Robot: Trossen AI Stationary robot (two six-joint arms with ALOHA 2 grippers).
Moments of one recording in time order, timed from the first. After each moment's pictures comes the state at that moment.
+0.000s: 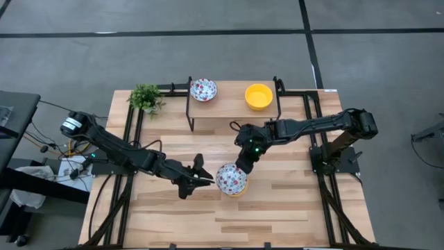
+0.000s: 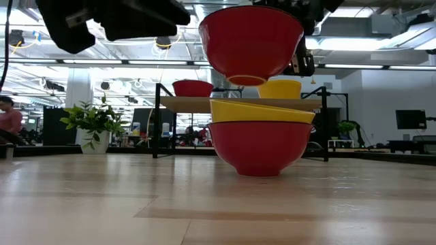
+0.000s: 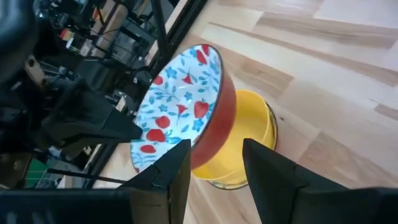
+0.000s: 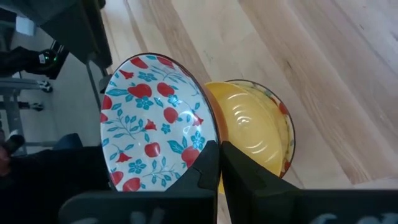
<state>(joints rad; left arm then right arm) -0.43 1.38 0.74 0.20 -0.25 0.84 0.03 1.56 1.18 -0.53 -0.38 0.71</state>
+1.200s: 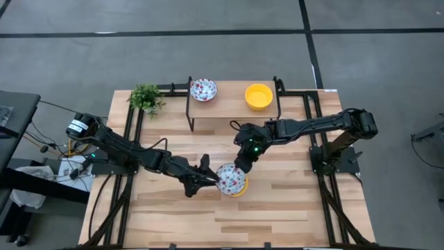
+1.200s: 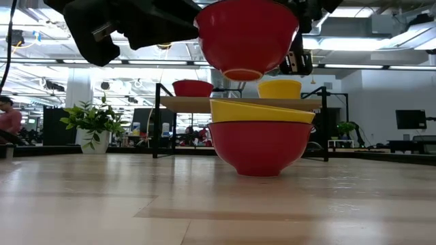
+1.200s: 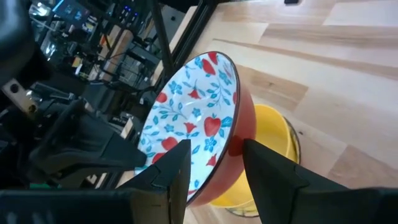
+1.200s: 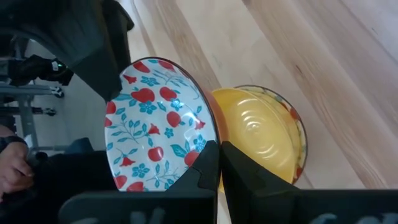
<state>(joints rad) -0.37 1.47 0.74 0.36 -0.14 0.95 0.02 1.56 1.18 -0.49 -0.39 0.74</state>
